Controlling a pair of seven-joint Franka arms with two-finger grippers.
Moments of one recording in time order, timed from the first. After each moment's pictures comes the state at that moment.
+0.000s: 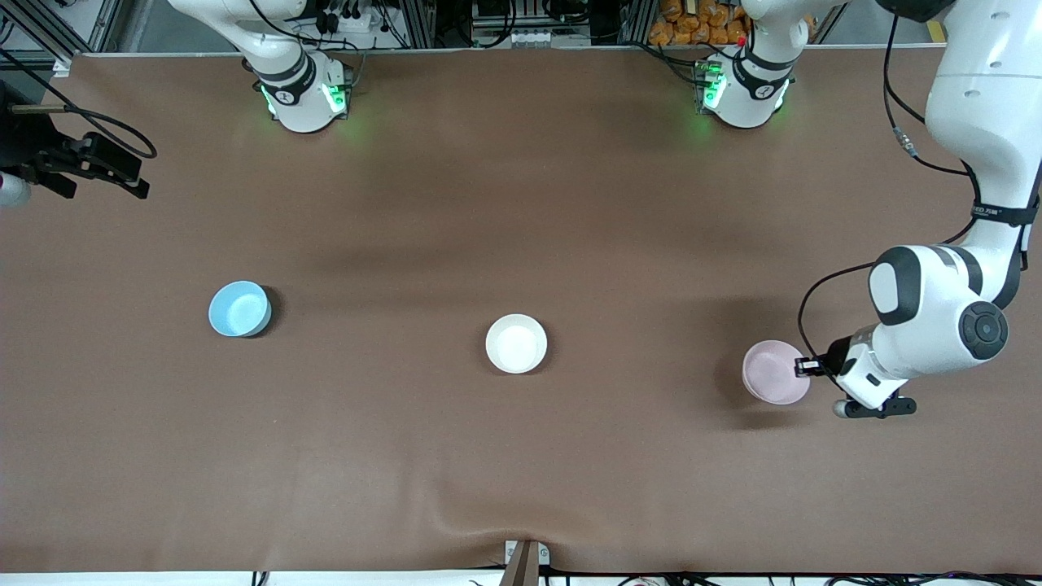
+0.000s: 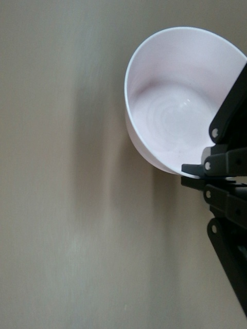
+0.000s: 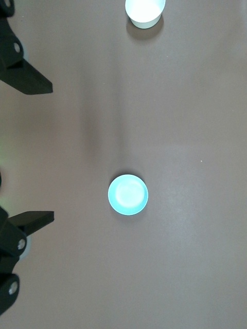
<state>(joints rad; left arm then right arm) 0.27 0.61 -0.34 -1.66 0.03 2.20 -0.07 -0.06 -0.04 0.09 -1.53 0.03 1.45 0.07</state>
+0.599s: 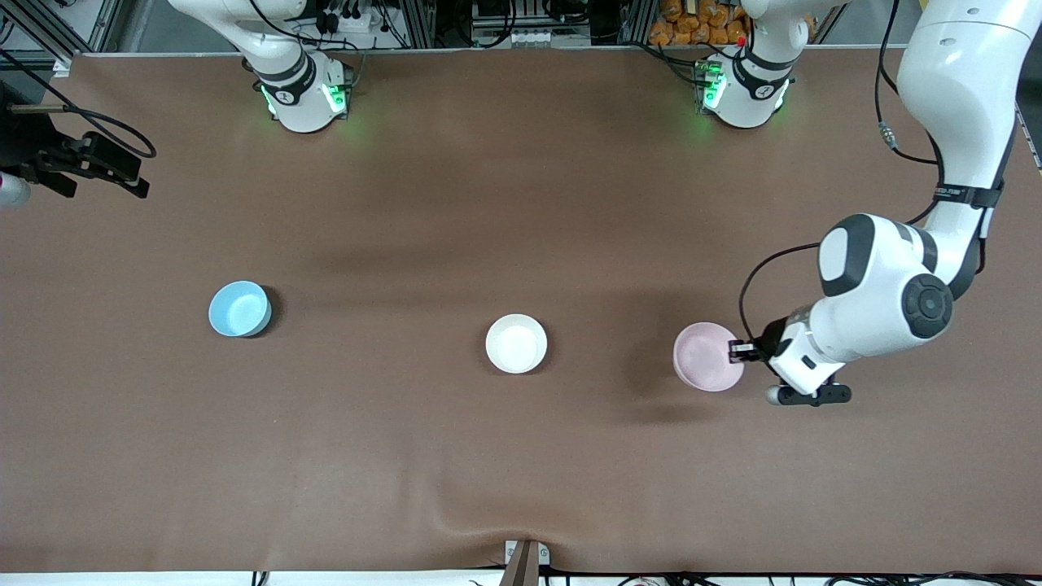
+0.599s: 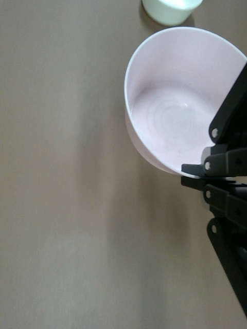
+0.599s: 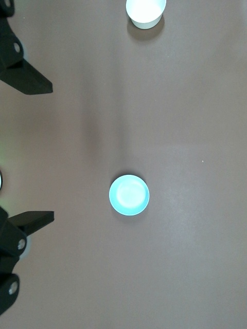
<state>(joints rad) 0.23 0.56 -0.51 -1.64 0.00 2.15 -0.27 -0.06 -0.04 0.09 -1.53 0.04 1.45 0.07</state>
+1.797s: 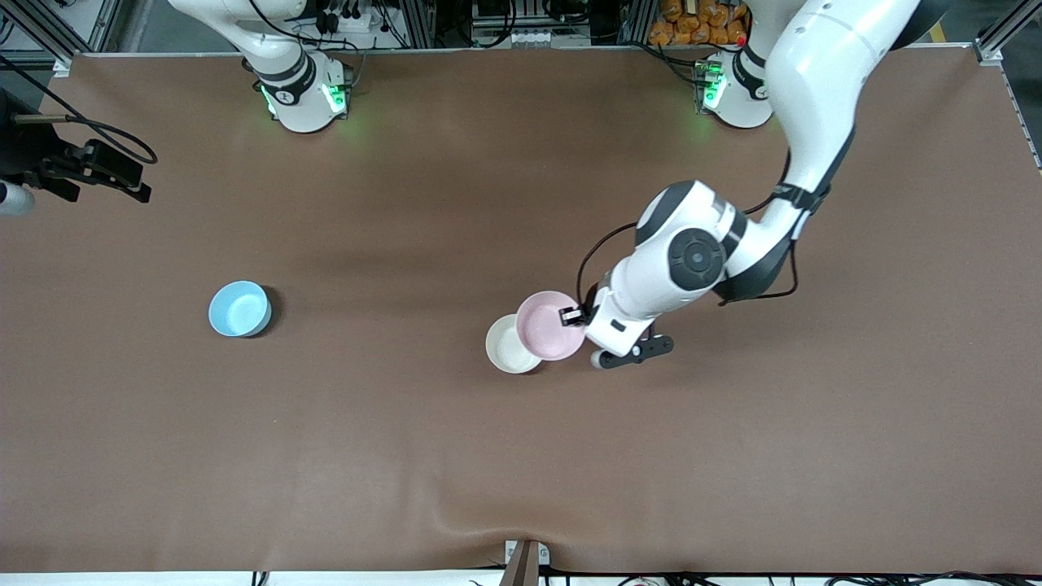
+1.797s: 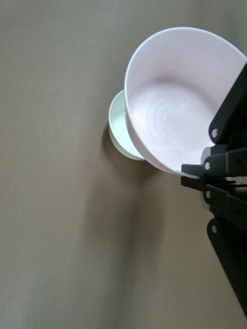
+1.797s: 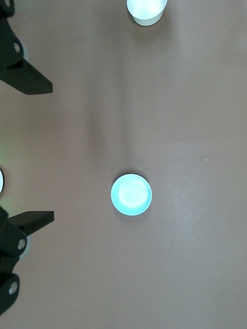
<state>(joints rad) -0.22 0.69 -0.46 -1.44 0.00 2.17 -0.87 -0.06 -0.02 0.08 -1.53 0.04 1.45 0.07</state>
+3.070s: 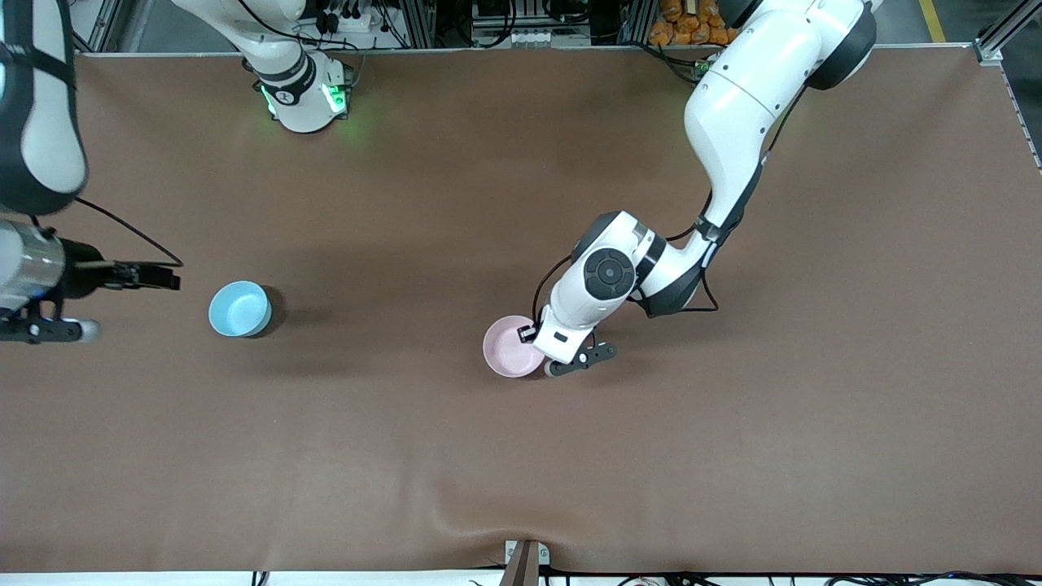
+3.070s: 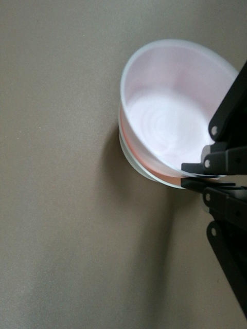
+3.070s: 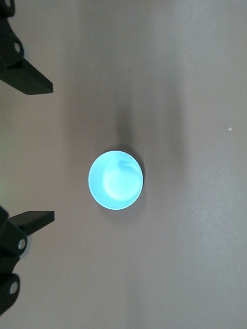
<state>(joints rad) -0.44 0.86 -0.30 -1.37 0.00 2.35 -0.97 -0.16 0.28 0.08 -1.61 0.03 1.65 -0.05</state>
